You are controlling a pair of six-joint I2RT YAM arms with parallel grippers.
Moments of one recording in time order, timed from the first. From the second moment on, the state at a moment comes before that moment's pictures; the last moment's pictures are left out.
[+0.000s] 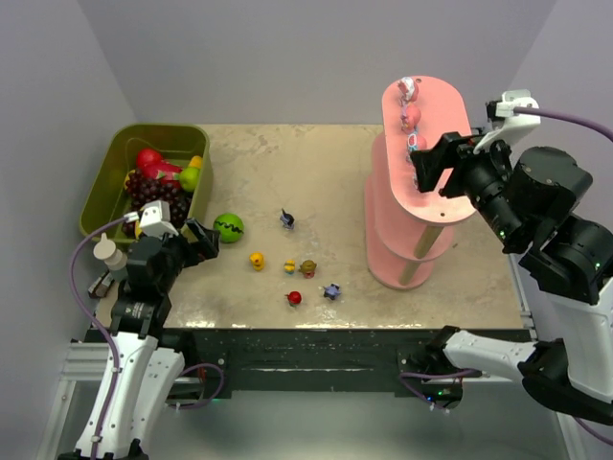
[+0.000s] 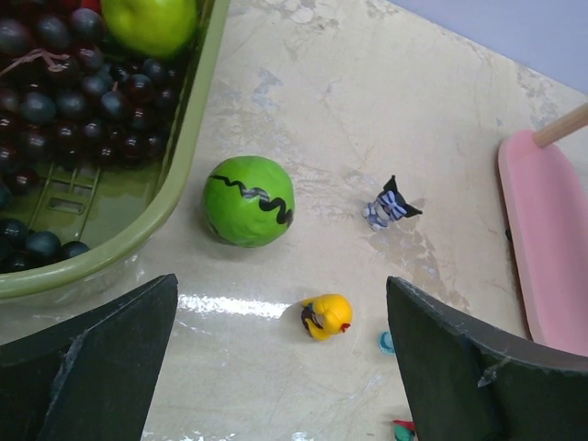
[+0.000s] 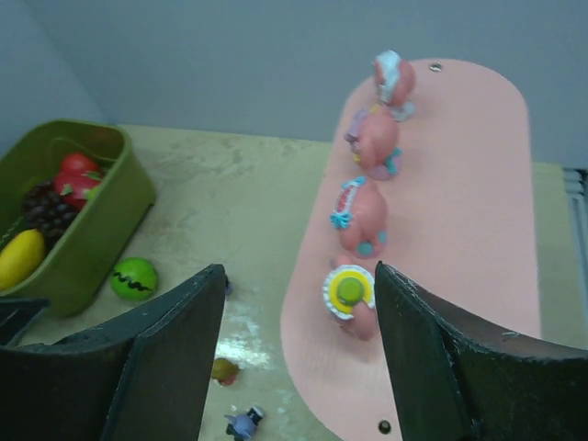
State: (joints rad) left arm -0.09 0.48 0.56 -0.41 0.02 -0.43; right arm 0.71 1.10 1.94 -0.98 0.49 0.20
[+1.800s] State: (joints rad) left arm -1.07 0.96 0.14 0.49 -0.26 -0.38; right arm 0.71 0.94 1.58 -0.65 0.00 0.20
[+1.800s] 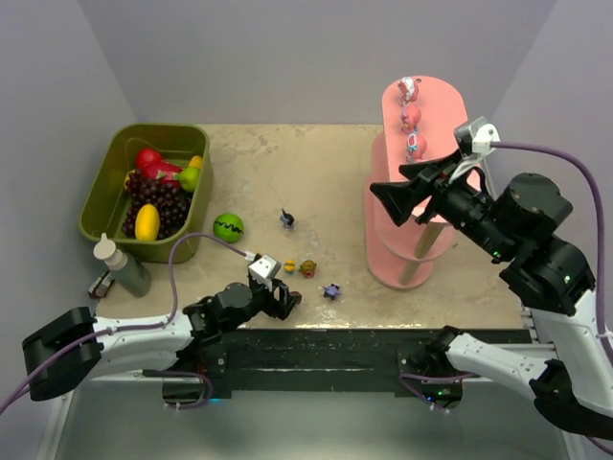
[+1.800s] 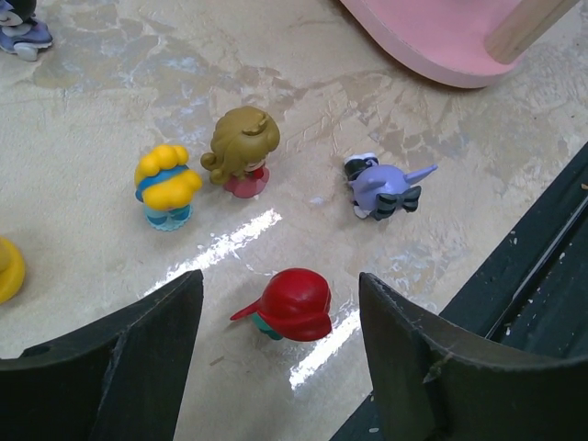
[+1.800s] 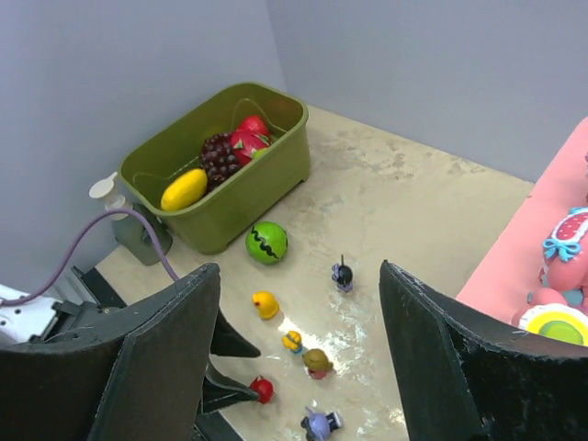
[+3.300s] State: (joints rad) left arm -1.08 1.07 0.09 0.70 -0.16 -0.38; right arm 0.71 0.84 1.54 -0.64 0.06 0.17
